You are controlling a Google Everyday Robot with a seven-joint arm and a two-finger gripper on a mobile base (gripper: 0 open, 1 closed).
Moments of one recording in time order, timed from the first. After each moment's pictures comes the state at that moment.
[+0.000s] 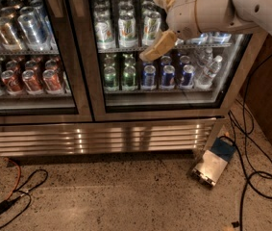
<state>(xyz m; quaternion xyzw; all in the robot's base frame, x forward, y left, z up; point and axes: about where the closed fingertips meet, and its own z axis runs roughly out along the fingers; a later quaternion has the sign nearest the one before) 0.670 -0.033 0.972 -0.60 0.57 0.16 0.53</state>
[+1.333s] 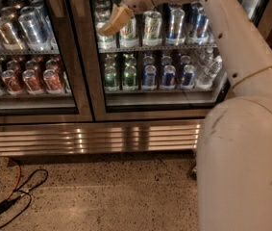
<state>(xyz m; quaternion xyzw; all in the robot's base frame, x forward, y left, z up) 0.717 0.085 1.011 -0.69 0.44 0.23 0.54</state>
